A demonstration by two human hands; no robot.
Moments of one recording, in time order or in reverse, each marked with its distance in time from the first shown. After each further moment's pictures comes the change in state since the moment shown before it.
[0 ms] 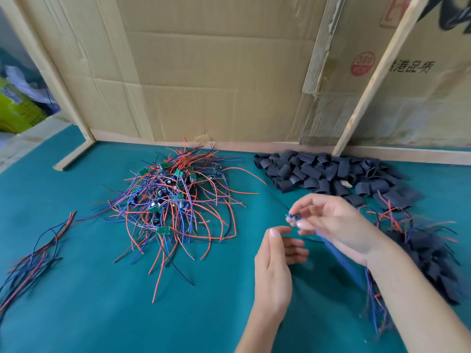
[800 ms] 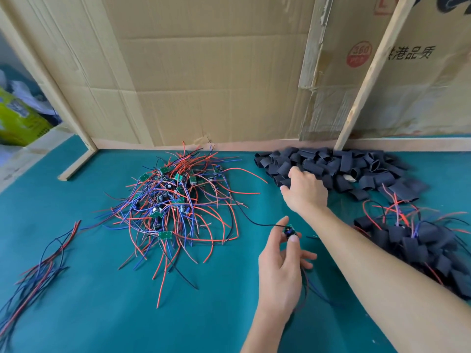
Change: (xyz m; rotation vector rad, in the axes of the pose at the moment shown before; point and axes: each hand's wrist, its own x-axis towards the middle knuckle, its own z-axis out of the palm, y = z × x) left_hand 0.004 0.001 0.005 0.110 -0.034 -0.023; right_hand 0.127 0.040 0.007 -1.147 0.598 0.200
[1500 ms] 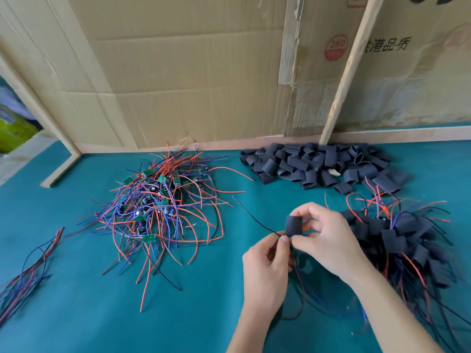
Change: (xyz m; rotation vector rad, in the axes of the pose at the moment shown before) left_hand -0.003 0.003 0.003 0.321 -0.021 0.076; right_hand -0.121 0.068 -0.052 0.911 -0.223 -0.094
